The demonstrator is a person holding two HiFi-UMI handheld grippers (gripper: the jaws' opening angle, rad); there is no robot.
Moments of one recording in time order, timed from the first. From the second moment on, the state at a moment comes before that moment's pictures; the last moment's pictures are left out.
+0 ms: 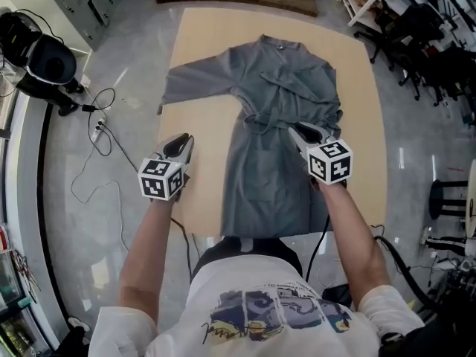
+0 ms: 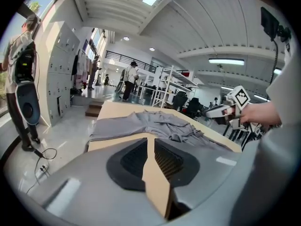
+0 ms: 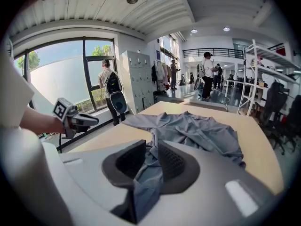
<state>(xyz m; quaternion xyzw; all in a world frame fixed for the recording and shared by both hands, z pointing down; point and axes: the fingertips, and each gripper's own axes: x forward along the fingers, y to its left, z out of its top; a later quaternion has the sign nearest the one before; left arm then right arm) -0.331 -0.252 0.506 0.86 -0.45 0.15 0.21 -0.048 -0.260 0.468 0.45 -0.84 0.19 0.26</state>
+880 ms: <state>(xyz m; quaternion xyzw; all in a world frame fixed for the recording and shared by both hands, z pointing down) -0.487 -0.375 0.628 0.74 -0.56 0.28 0.26 -0.028 -0.245 0.504 0.44 -0.83 0.21 0.28</state>
